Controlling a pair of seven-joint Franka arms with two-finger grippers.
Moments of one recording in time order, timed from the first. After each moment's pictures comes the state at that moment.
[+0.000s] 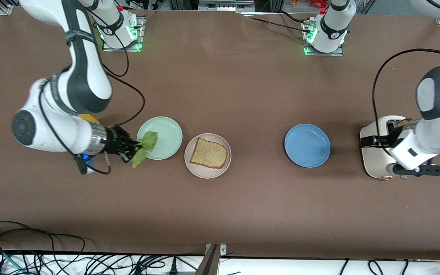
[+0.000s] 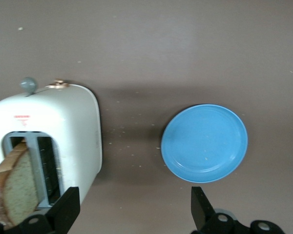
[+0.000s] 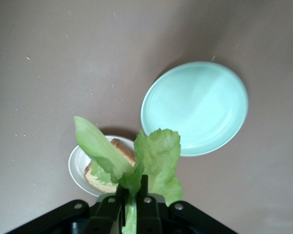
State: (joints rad) left arm -0.16 0.47 0.22 -1.30 -0.08 1.58 0.02; right arm 0.53 0.60 -0.35 -1.35 0.60 1.79 1.15
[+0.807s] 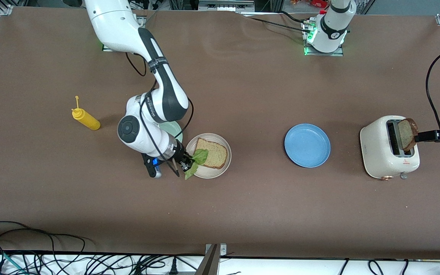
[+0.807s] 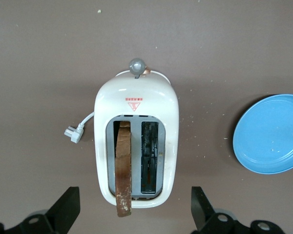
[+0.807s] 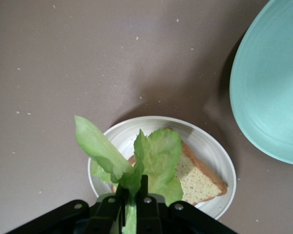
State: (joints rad) left arm 0.07 0.46 0.22 -1.33 -0.05 1.58 0.24; right arm 0.75 0.81 -0.35 -1.35 0.67 2.21 1.18
